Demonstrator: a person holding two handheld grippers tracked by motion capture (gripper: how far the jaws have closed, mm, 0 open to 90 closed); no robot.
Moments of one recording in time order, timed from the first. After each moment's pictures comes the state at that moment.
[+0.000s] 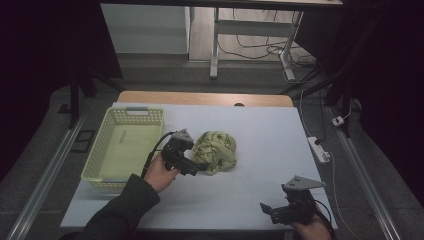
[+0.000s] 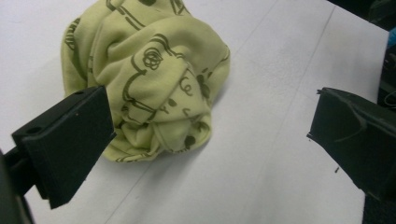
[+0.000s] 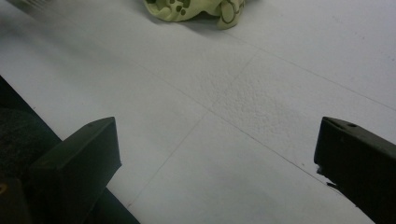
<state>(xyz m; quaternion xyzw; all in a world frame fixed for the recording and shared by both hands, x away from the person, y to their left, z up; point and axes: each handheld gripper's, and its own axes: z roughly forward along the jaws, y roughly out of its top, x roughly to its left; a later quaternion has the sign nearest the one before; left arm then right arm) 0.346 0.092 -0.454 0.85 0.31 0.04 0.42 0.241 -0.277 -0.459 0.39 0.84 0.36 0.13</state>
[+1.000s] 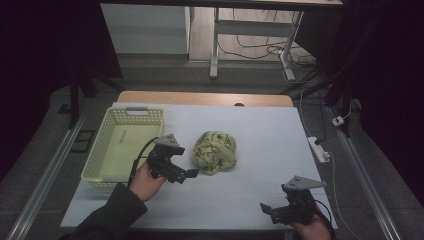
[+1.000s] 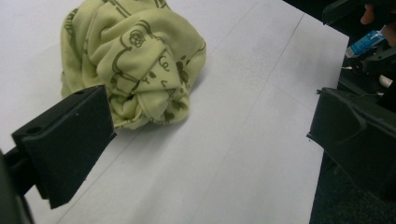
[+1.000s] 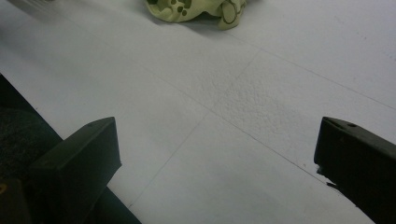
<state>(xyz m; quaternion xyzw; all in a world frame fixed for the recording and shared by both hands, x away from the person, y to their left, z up) 0.314 0.123 -0.441 0.84 0.31 0.02 0.44 0.242 -0.278 -0.459 0.39 0.84 0.36 0.13</state>
